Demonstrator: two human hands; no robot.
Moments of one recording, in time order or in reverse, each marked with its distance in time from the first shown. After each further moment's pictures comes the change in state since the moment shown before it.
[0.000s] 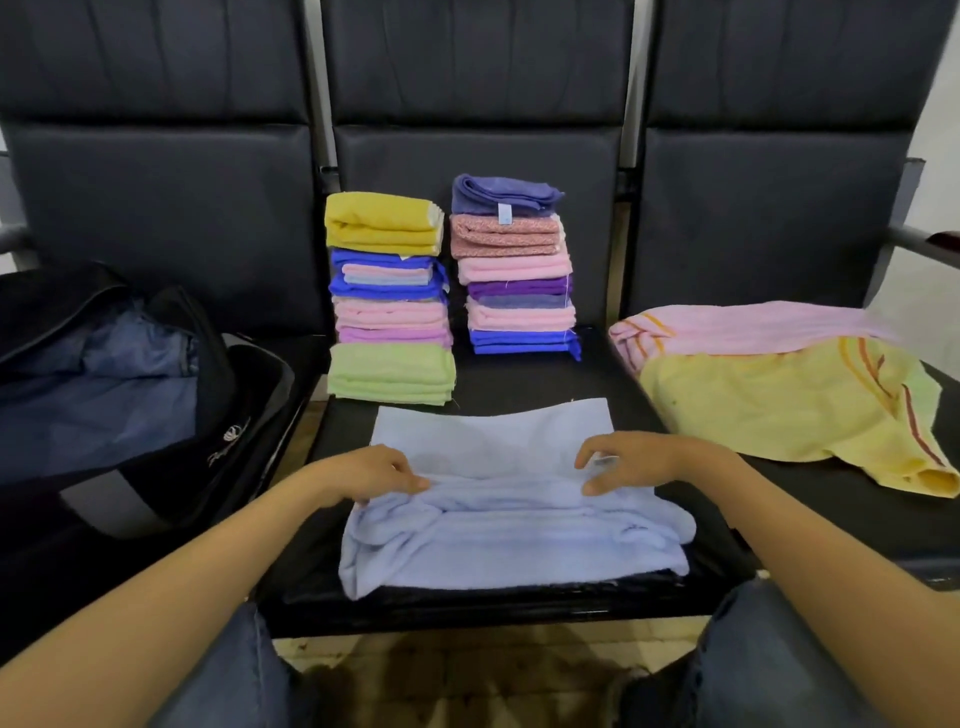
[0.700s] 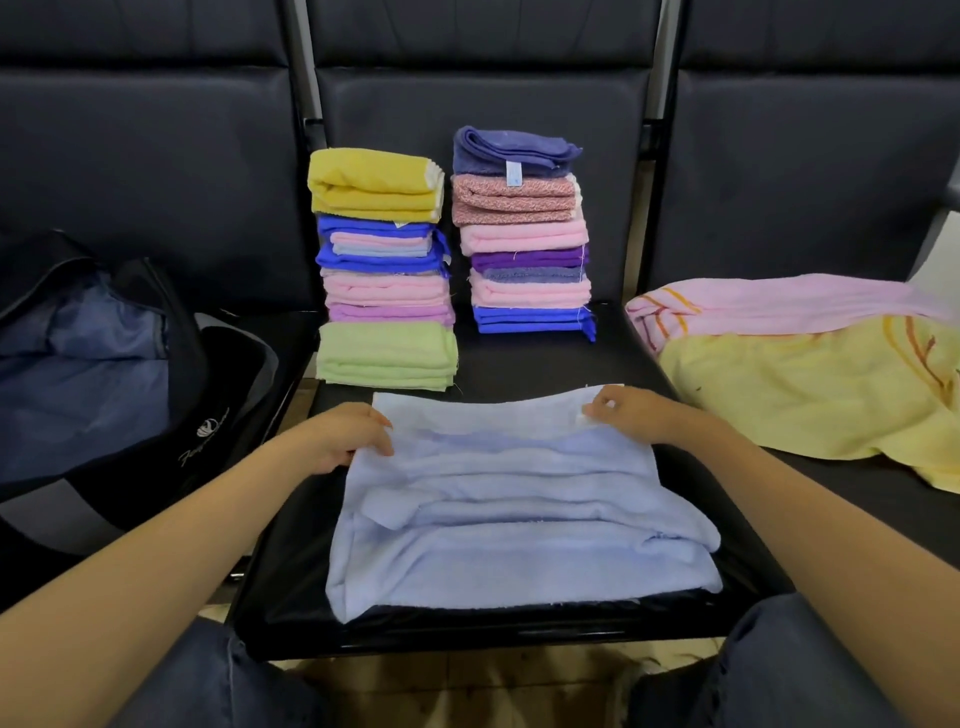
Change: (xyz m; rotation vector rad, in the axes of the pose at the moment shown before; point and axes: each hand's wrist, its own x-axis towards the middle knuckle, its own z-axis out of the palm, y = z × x) left_hand 0.052 -0.021 -0.024 -0.700 0.168 -0.147; right_hand 0.065 0.008 -0.017 0.057 0.238 0.140
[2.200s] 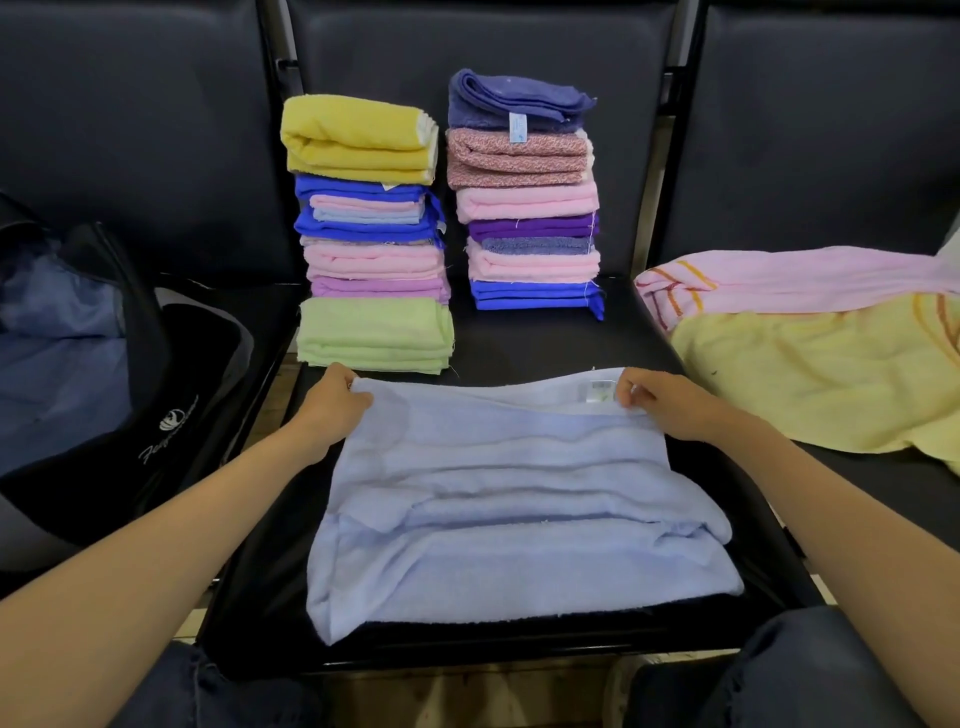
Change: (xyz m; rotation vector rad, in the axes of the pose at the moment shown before) left_hand 0.039 -0.010 0.004 0.109 0.309 0.208; right_hand 0.011 0.035 0.005 0.072 0.106 -0.049
